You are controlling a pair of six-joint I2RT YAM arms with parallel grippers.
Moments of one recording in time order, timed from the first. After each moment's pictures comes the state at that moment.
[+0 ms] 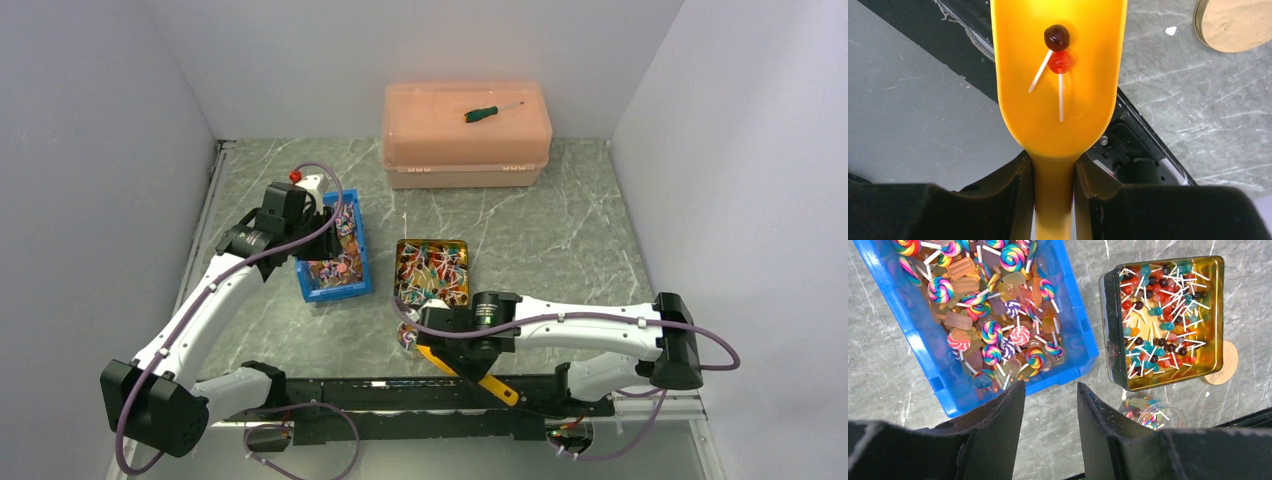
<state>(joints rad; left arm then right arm) -0.34 1.13 1.03 -0.70 0.08 -0.30 1.40 1.34 1.12 -1.22 0.05 0.54</state>
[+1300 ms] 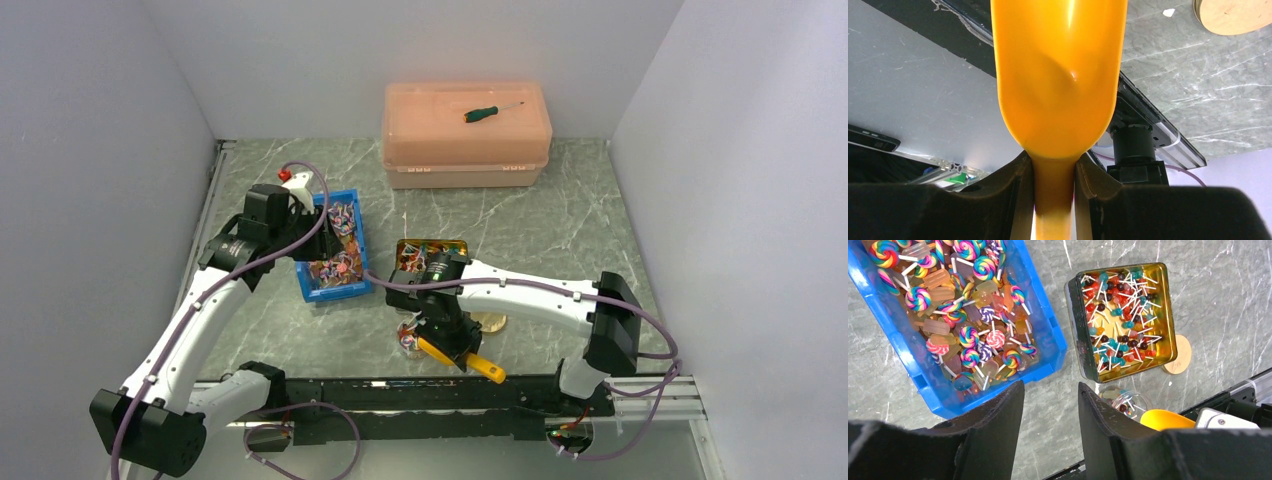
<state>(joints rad) -0.29 1.03 1.03 -0.70 0.22 -0.31 1.22 1.64 1.41 -1.47 -0.10 0.40</state>
